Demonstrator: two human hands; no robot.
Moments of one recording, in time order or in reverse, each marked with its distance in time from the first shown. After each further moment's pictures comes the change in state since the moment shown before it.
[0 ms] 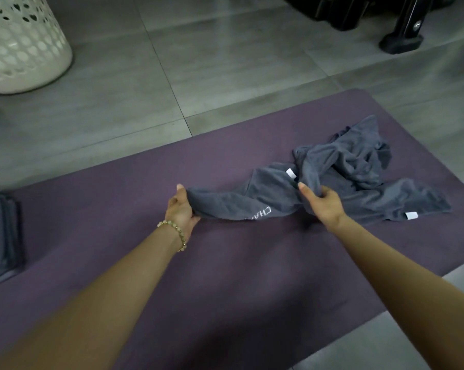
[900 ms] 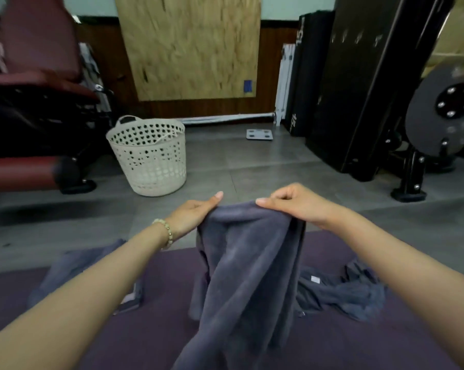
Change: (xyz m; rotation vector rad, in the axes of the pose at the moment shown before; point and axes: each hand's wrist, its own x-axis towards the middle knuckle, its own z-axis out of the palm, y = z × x) left_hand -0.333 0.245 -0.136 0.726 -0.191 0.708; right_hand -0.299 -0.365 -0.035 -0.255 -0.710 -0.781
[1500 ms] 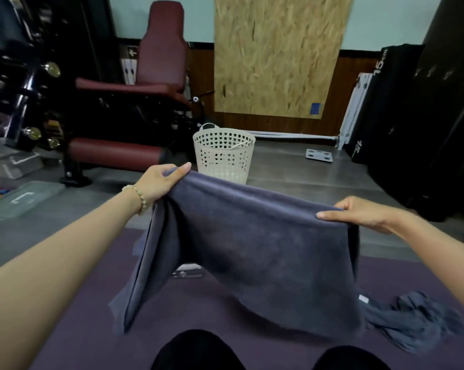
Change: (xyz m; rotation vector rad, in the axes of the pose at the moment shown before) left_hand -0.180 -0.046 -0.180 0.005 0.587 0.086; right_hand -0.040 -0.072 0.034 -0.271 -0.231 0.153
